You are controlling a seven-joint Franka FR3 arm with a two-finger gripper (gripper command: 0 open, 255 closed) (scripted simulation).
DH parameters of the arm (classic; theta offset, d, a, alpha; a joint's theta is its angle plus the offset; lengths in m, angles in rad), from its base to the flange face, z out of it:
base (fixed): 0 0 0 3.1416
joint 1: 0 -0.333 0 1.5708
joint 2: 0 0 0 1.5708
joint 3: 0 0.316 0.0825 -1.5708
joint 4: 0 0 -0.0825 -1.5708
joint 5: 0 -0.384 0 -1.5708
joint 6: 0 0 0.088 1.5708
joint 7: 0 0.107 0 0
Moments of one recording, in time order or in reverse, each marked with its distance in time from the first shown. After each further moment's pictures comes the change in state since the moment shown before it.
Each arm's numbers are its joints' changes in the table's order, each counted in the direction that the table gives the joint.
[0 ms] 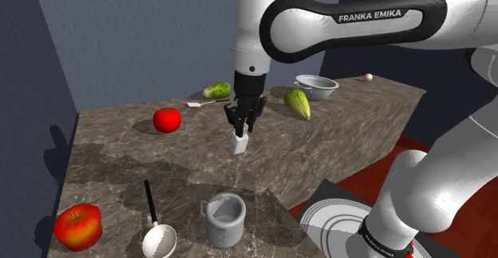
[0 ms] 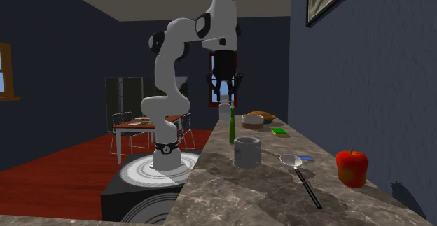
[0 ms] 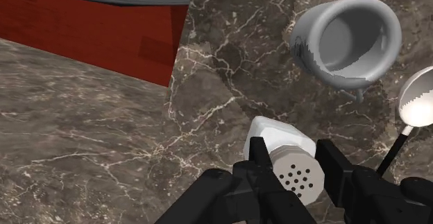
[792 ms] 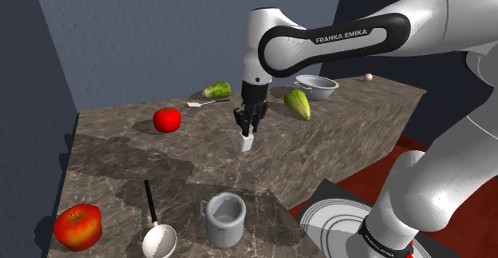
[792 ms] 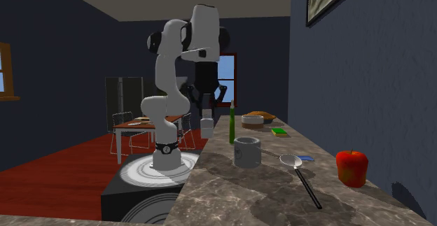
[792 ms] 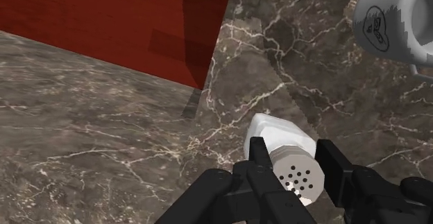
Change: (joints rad) arm 0.054 0.025 -0.085 0.100 0.030 0.118 -0.135
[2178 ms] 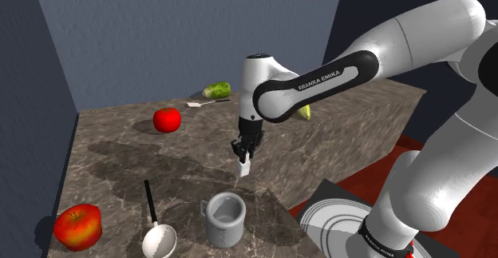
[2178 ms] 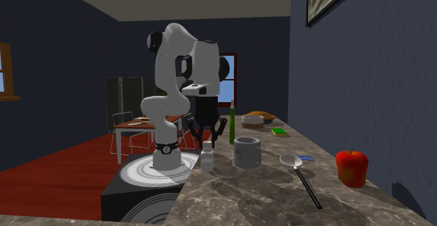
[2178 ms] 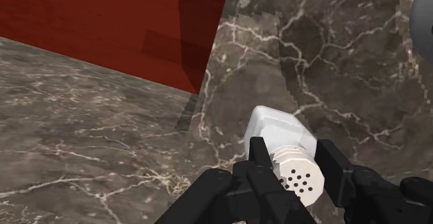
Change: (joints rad) arm -0.001 0.092 0.020 0.199 0.010 0.290 0.012
